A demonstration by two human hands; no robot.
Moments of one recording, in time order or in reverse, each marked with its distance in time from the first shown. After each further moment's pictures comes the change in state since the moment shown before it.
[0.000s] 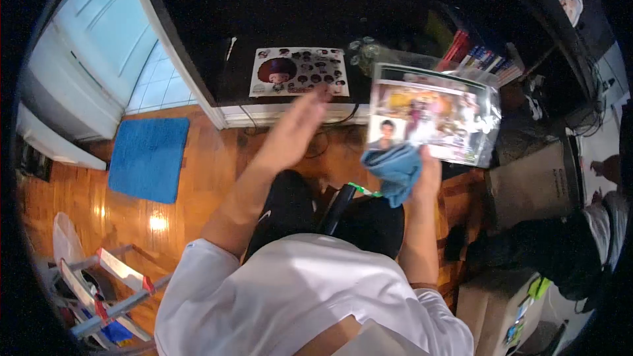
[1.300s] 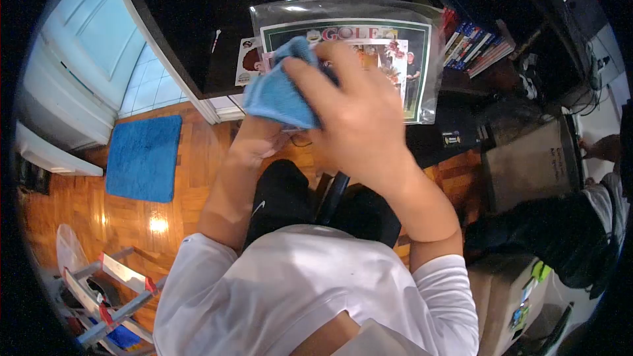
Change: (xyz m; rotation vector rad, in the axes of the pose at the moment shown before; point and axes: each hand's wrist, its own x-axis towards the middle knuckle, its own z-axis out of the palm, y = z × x) left_hand -0.006 0.031 0.005 -0.854 -0.064 -0.080; right_hand -0.025 -0.128 0.151 -1.084 -0.337 -1.176
